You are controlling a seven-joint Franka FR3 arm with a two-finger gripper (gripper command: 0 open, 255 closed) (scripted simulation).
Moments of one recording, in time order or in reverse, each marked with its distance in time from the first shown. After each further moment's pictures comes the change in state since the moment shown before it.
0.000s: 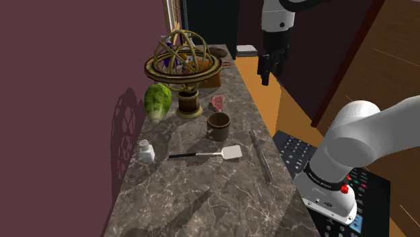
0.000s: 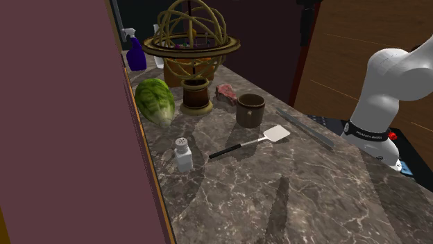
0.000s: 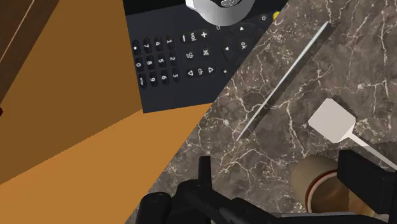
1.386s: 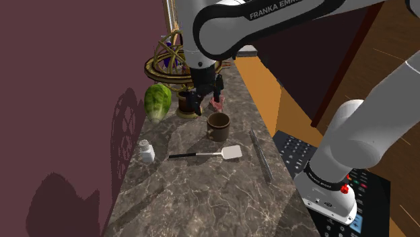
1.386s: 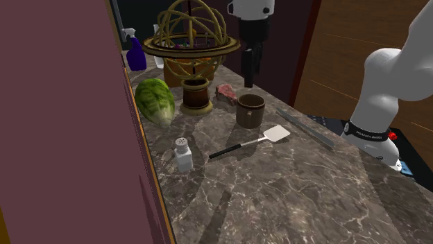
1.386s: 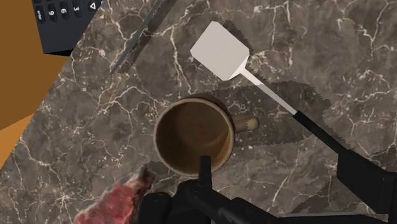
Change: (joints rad) arm 0.107 0.499 0.318 0.208 0.090 0.348 0.348
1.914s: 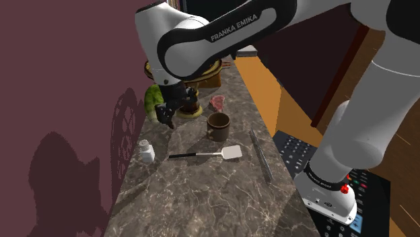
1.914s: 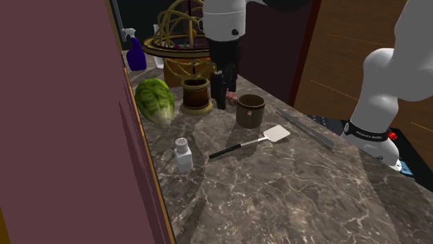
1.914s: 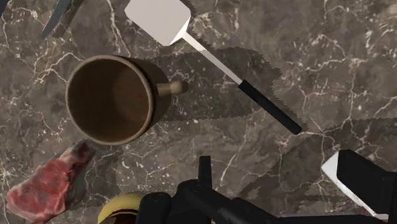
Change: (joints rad) arm 0.040 0.274 0.096 0.202 -0.100 0.073 0.167
